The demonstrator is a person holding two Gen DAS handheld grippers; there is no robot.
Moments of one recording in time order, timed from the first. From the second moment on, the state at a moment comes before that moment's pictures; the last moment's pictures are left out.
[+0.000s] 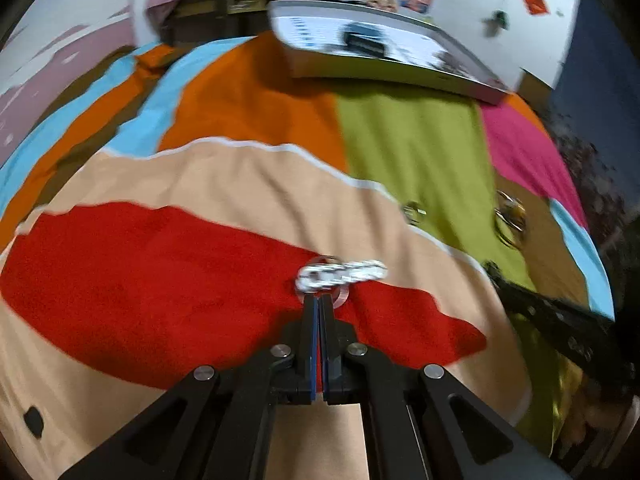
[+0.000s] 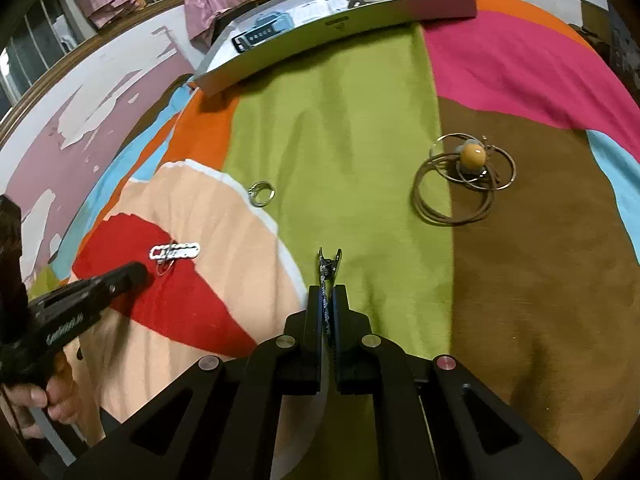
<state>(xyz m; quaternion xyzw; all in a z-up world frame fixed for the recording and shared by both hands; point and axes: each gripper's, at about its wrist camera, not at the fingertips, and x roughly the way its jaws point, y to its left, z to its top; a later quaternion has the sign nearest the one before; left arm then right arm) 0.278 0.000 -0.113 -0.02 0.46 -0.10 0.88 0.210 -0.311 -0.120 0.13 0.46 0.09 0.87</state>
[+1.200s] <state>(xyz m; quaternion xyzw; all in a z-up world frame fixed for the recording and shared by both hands) 0.281 -0.019 -0.122 0.00 0.49 -0.19 0.85 0.205 -0.312 -0.127 0.13 0.46 0.11 0.87</state>
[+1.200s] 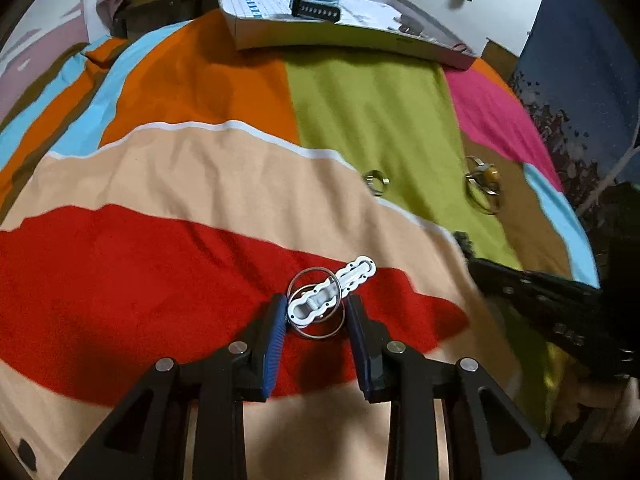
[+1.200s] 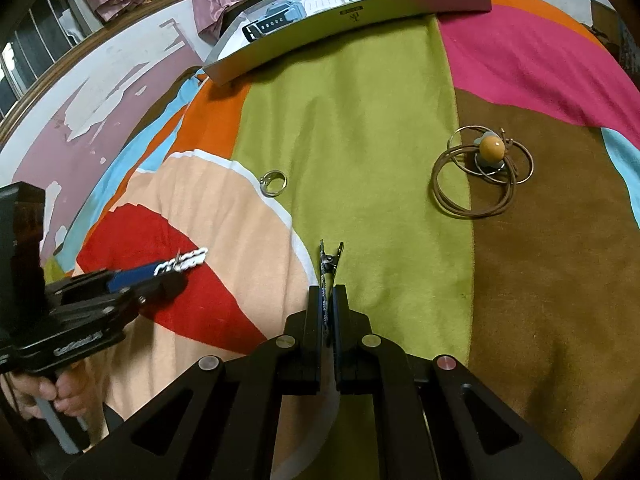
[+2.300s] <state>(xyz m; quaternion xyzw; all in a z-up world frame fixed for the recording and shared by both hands) 0.222 -0.062 -0.121 0.11 0.56 -0.28 0.77 0.205 -0.313 -0.130 0.15 0.48 0.11 0.86</state>
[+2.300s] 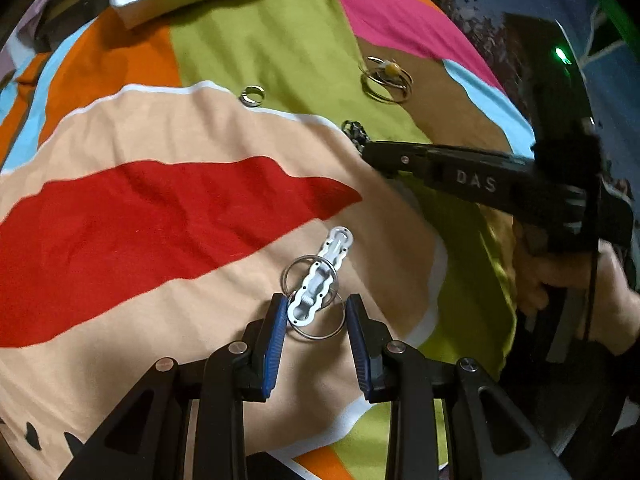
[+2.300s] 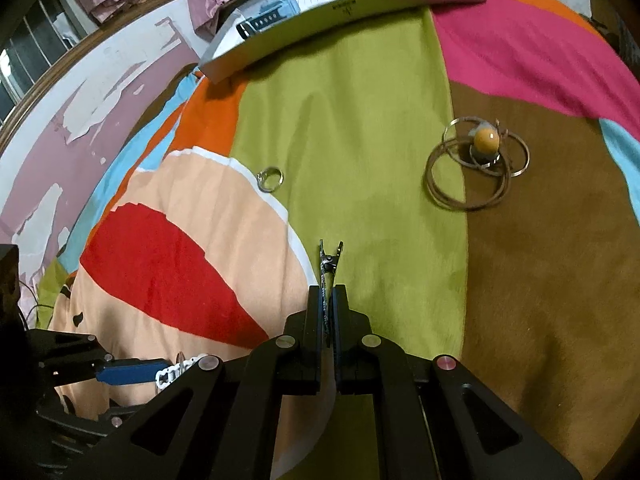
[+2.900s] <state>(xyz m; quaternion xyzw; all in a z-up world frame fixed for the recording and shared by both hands) 0.213 -0.063 -0.112 0.12 0.55 -0.31 0.77 0.207 -0.314 -0.130 0.15 0.48 0.11 0.86</state>
